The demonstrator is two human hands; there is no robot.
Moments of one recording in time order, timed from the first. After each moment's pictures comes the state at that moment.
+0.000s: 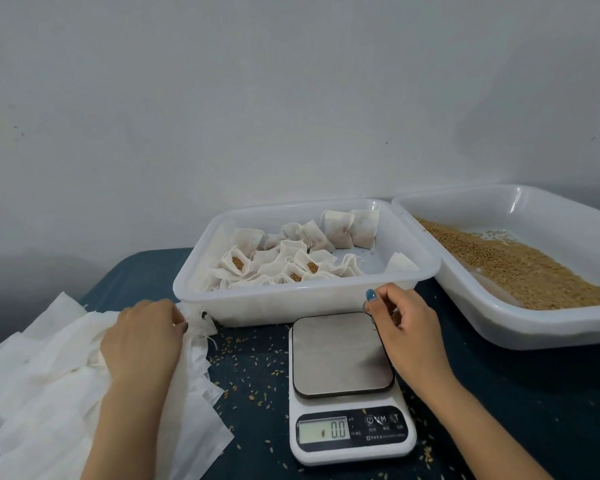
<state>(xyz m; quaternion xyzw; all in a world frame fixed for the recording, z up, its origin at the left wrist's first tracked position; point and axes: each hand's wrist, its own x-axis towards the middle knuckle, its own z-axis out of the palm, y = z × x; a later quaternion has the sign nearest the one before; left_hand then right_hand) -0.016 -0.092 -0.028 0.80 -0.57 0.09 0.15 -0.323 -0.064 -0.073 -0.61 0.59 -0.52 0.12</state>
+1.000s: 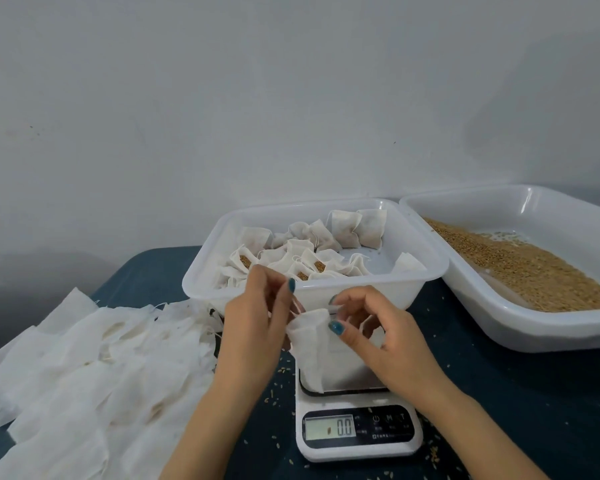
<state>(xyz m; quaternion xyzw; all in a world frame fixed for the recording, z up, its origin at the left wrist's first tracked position) -0.116 -0.064 -0.027 0.47 -0.69 -0.15 0.53 -0.303 -0.050 -0.058 -0.72 0.42 -0.50 0.24</state>
